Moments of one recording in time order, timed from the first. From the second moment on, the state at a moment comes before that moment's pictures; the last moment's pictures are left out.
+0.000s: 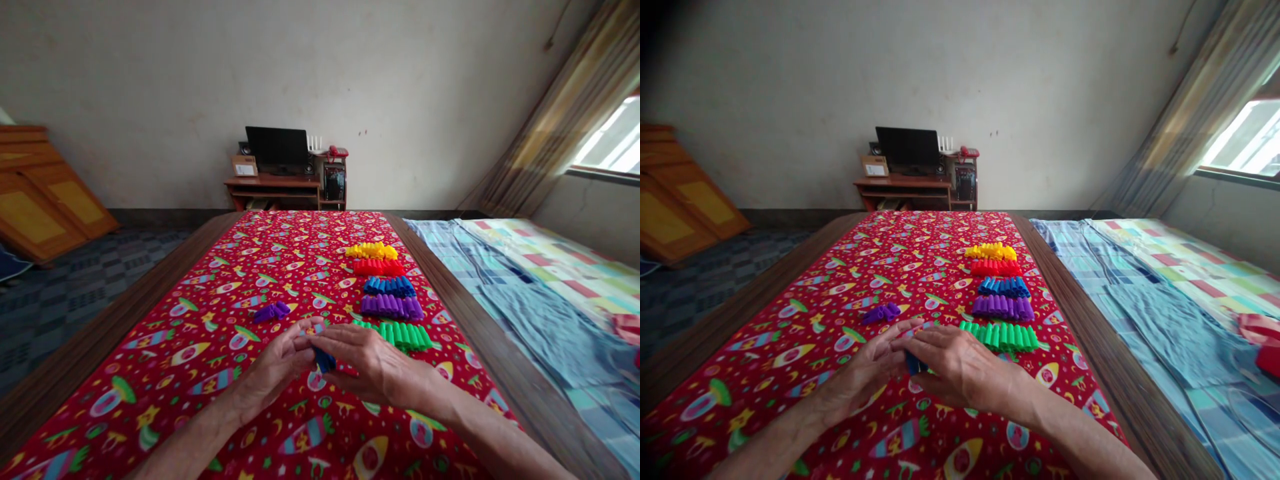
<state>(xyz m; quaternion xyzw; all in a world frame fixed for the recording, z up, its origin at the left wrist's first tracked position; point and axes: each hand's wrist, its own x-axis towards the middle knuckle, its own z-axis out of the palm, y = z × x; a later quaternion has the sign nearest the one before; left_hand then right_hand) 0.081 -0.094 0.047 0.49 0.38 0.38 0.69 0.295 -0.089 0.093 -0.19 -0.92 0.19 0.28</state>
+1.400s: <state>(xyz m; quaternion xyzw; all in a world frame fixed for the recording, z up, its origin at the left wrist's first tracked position) 0.077 -0.086 0.031 0.64 0.43 0.32 0.56 0.288 -0.085 0.080 -0.18 -0.95 0.08 0.24</state>
